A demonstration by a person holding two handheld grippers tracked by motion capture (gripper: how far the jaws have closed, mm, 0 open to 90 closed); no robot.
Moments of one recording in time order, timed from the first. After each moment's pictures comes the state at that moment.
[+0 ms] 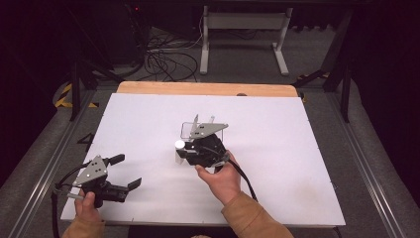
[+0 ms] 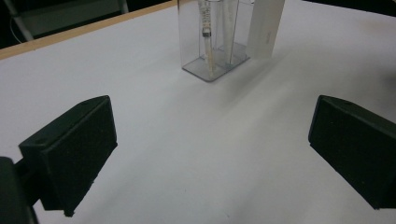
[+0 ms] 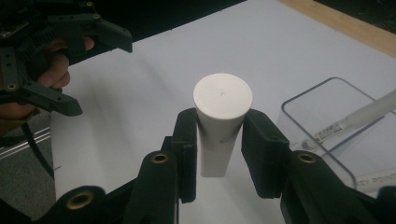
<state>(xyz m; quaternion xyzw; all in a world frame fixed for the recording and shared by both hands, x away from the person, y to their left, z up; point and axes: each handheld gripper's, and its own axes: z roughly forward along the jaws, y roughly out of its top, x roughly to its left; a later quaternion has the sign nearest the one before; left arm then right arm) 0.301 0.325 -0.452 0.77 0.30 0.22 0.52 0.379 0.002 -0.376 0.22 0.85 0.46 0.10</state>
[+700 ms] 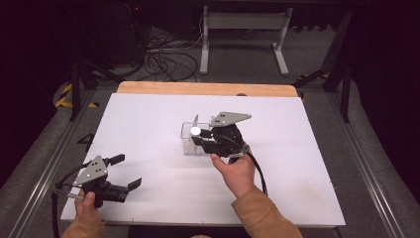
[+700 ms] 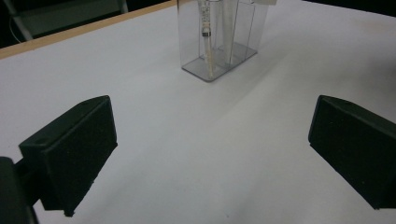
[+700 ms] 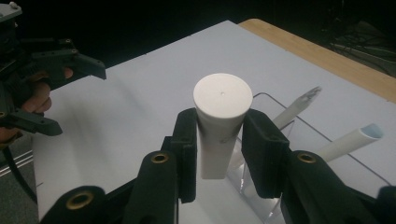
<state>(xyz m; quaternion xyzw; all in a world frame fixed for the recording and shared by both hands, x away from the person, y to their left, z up) 0.301 0.325 -0.452 0.77 0.30 0.22 0.52 0.388 -0.037 -0.349 0.25 0.83 0.49 0.13</state>
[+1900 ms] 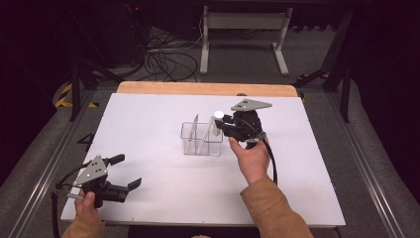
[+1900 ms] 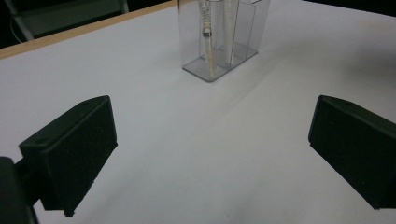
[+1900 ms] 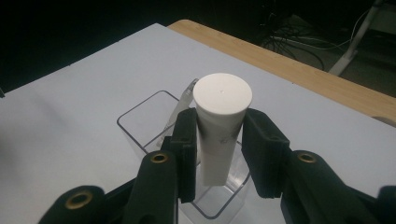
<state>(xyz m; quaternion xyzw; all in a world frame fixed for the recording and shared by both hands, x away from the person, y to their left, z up) 0.301 0.325 -0.452 0.77 0.30 0.22 0.52 0.424 -0.080 -0.347 0.34 0.79 0.47 0.19</state>
